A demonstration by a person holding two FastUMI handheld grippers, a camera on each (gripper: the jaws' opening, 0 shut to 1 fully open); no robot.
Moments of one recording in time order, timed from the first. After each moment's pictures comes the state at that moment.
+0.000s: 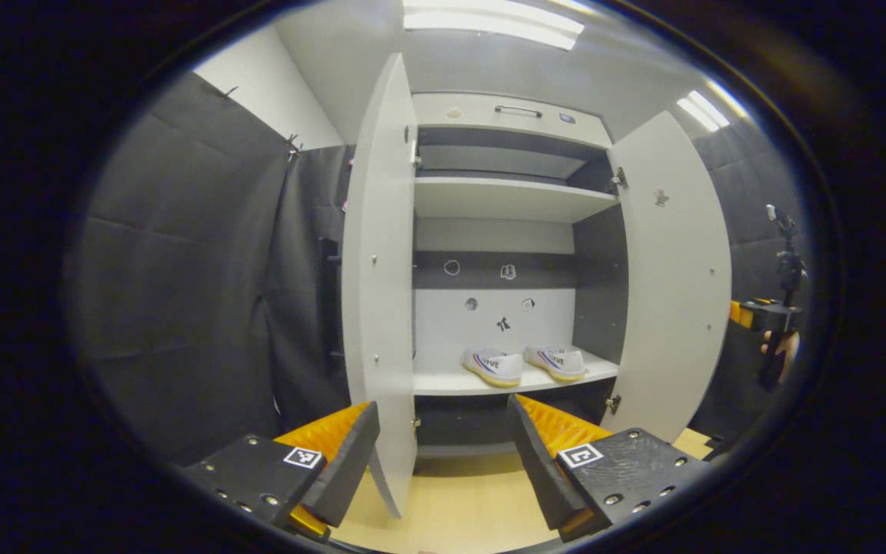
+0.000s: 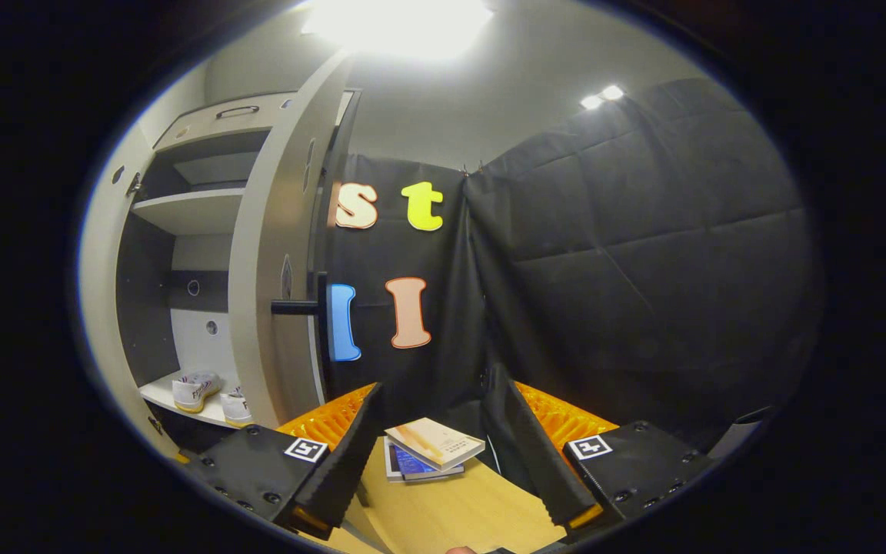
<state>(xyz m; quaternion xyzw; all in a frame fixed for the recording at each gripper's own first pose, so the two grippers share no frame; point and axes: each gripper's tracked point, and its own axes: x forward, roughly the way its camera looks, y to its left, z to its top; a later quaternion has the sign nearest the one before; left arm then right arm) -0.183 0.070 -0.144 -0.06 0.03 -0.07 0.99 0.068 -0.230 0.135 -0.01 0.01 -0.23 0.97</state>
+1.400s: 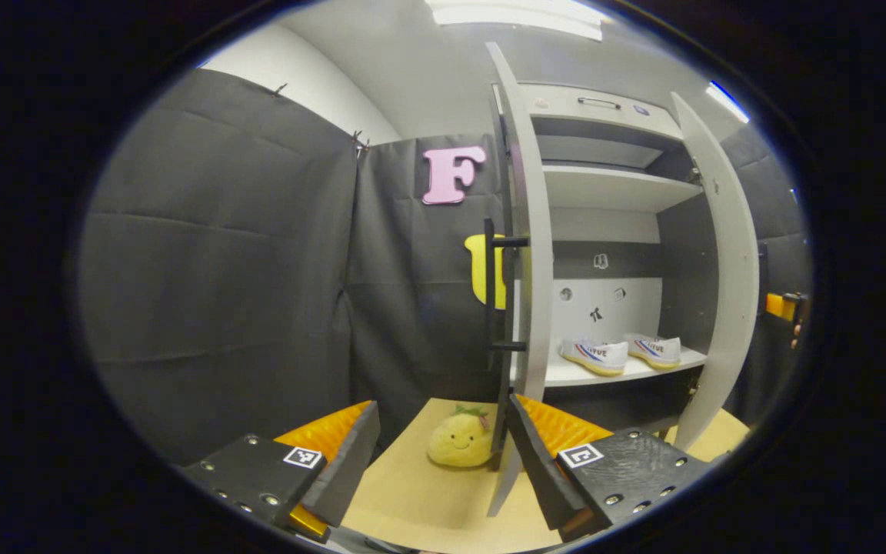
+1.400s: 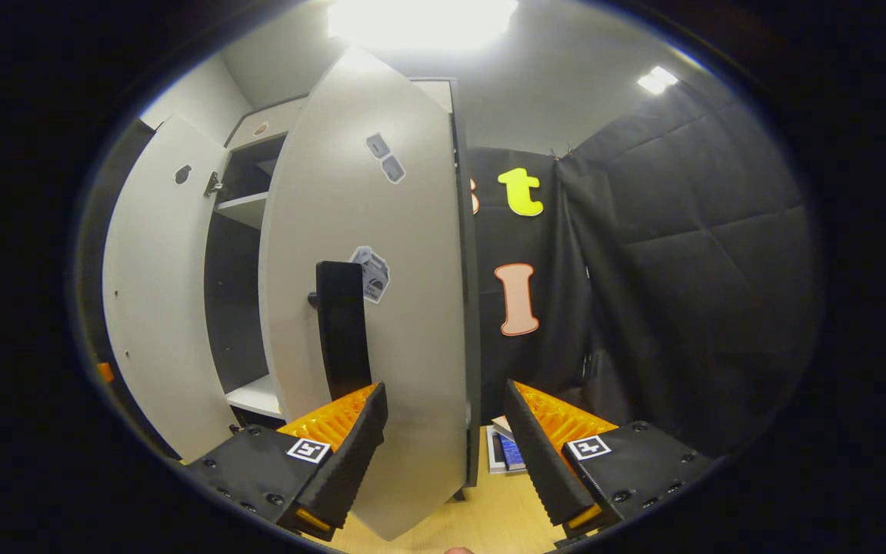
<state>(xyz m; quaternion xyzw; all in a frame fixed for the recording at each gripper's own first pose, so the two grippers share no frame) -0.185 0.194 -0.179 -0.05 0.06 0.06 1.00 0.102 -0.101 0.127 0.01 0.02 -0.04 1.00</state>
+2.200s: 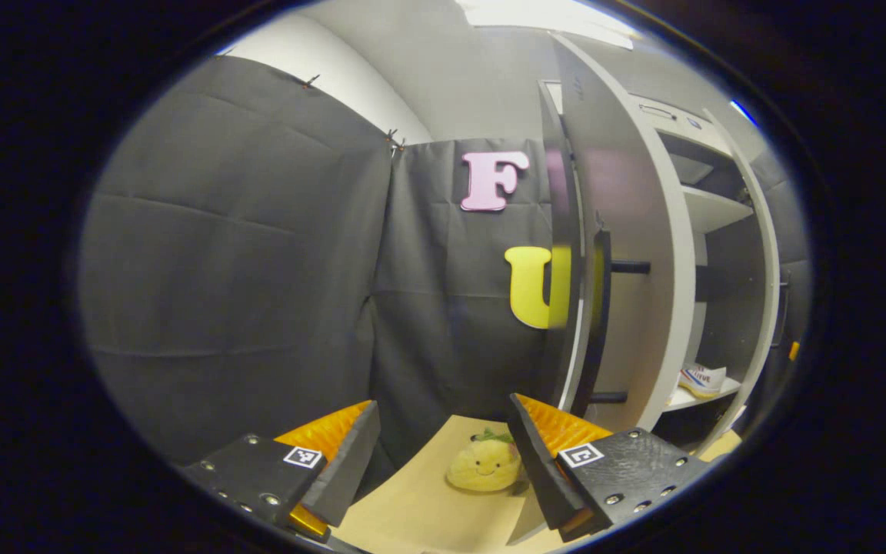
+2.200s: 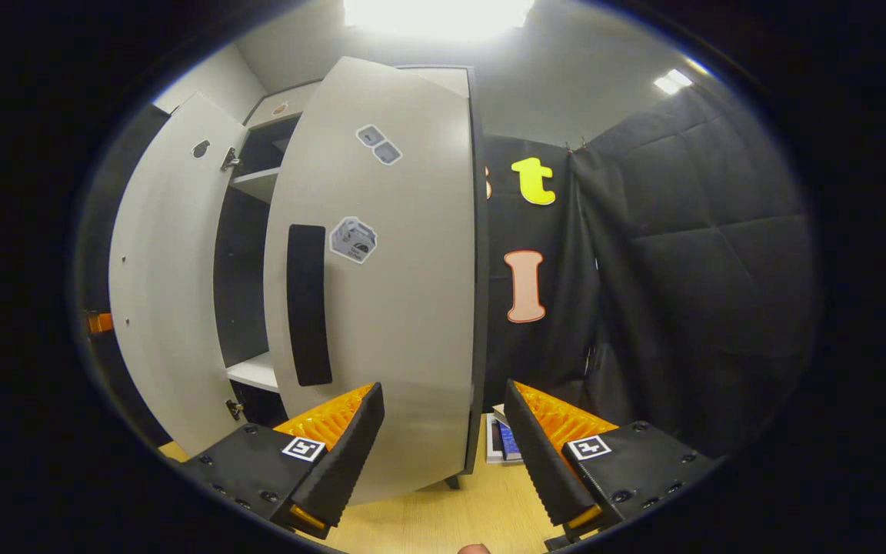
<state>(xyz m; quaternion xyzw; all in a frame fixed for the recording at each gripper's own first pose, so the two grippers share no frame) -0.115 0.252 -0.169 -0.08 0.03 0.11 0.99 0.087 -0.112 0.092 -0.01 0.05 -0.04 1.00</state>
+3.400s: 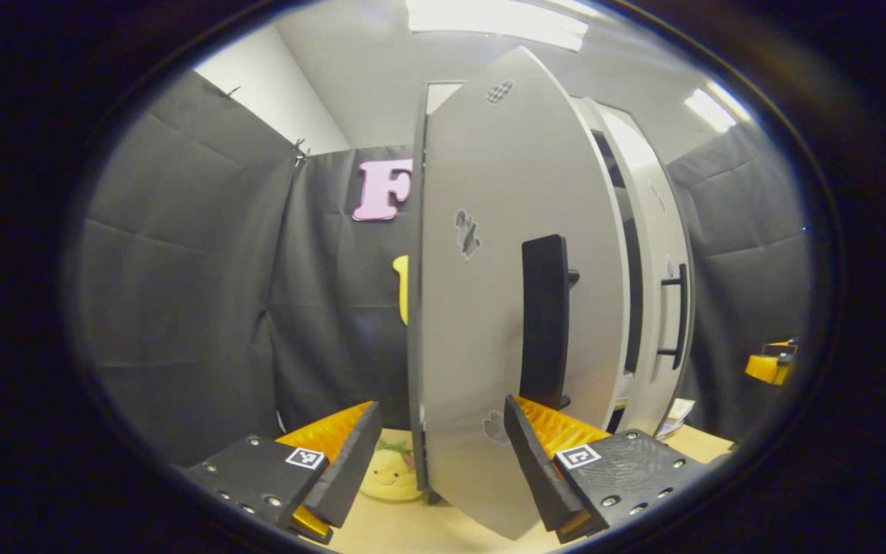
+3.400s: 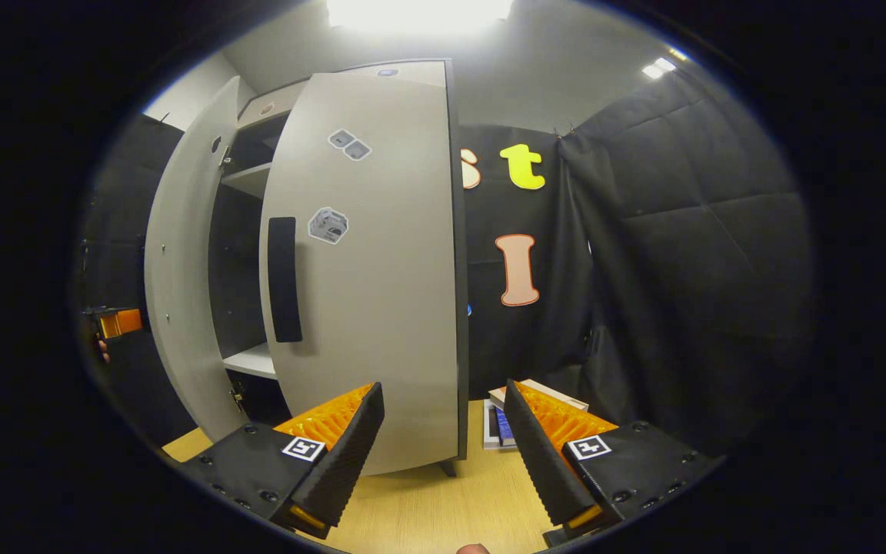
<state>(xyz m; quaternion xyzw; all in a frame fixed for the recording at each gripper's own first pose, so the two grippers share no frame) -0.074 0.070 -0.135 -0.06 0.01 -0.06 1.00 0.076 -0.122 0.069 0.01 0.07 -0.04 1.00</state>
